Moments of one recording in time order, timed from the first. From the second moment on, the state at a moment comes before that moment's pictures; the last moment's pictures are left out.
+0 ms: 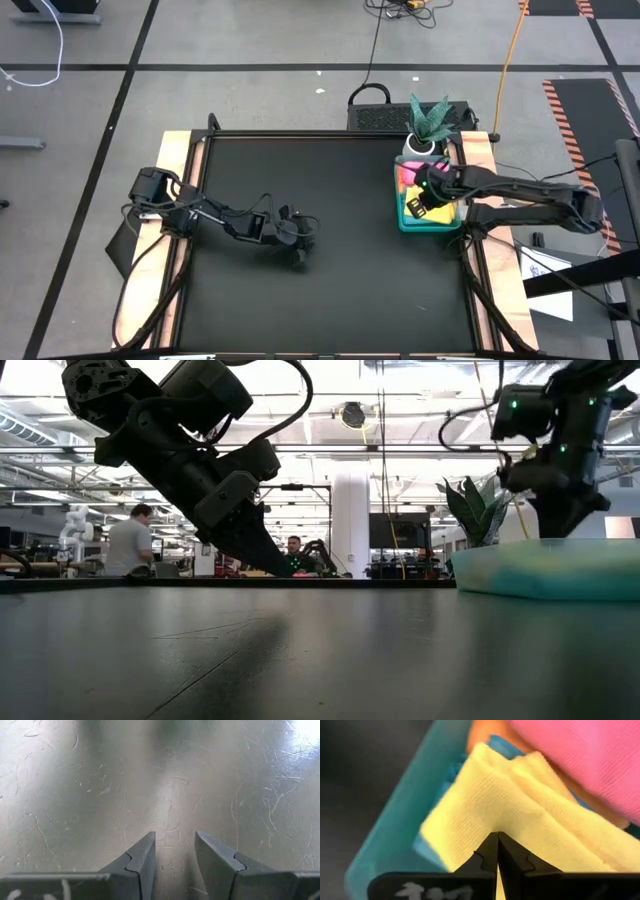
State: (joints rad) left arm -0.17 1.73 0.72 0.27 -0.29 -0.29; right arm -0.39 0.91 0.56 -0.94 0.06 0.61
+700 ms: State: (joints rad) left arm -0.17 1.73 0.72 0.27 -0.29 -0.30; right arm -0.40 0.89 0.62 -0.90 0.10 0.48
